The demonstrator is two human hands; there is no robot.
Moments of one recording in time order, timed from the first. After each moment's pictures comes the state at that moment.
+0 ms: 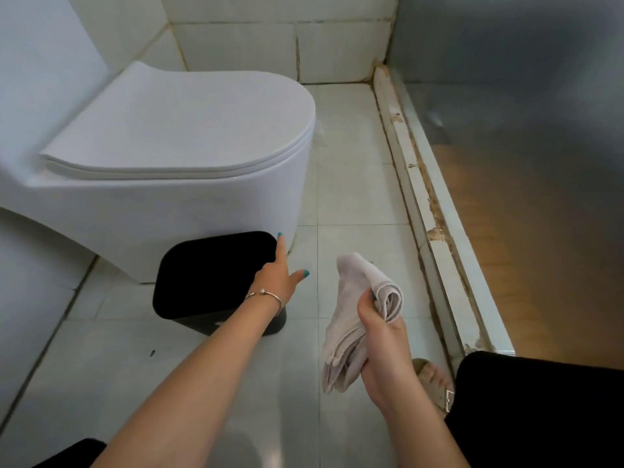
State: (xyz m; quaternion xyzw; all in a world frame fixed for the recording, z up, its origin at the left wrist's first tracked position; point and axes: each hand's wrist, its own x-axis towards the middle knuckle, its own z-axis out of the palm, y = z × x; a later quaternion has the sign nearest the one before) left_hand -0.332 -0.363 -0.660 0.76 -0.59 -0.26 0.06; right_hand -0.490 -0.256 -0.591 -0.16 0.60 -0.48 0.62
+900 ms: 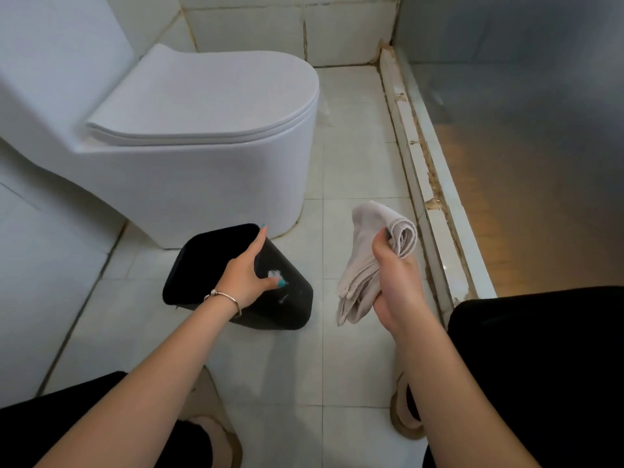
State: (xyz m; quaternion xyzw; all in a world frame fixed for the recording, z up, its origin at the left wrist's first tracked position) left_hand -0.289 -0.238 -0.607 0.70 -0.60 -0.34 0.20; right_hand -0.515 -0.230 -0.556 -0.18 0.58 -0.49 0.62
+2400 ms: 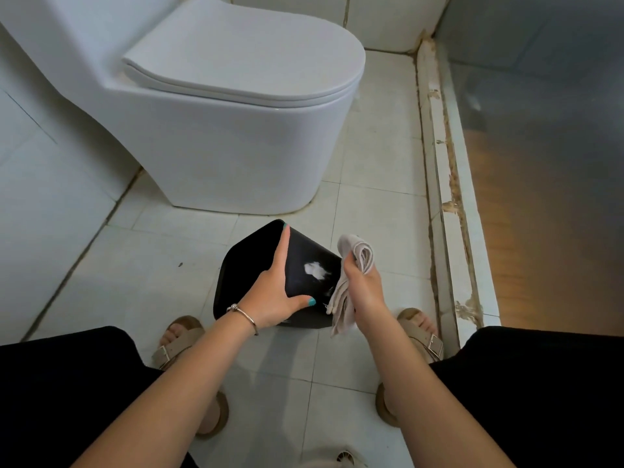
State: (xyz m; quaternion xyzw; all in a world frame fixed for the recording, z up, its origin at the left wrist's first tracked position) left_hand -0.313 -0.176 -0.632 0.67 -0.57 -0.40 0.25; right_hand -0.473 -0.220 -0.635 -0.33 0.65 -0.35 0.59
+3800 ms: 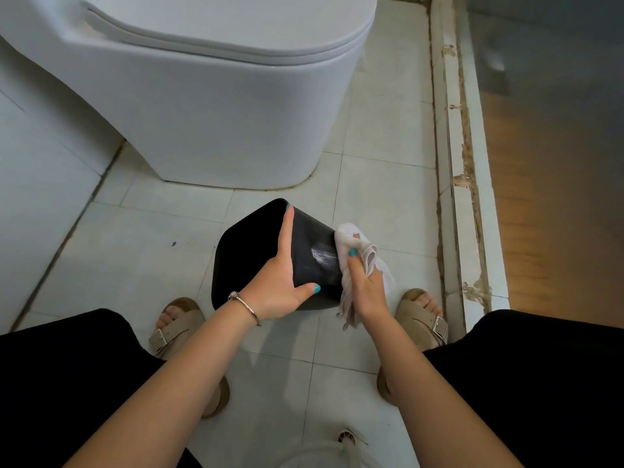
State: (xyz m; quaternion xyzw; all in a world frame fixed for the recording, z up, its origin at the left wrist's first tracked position) left_hand -0.320 -0.182 -0.635 0.65 -0.59 -0.41 0.24; right_hand -0.487 -0.215 -0.727 -0.41 0.66 -0.30 0.55
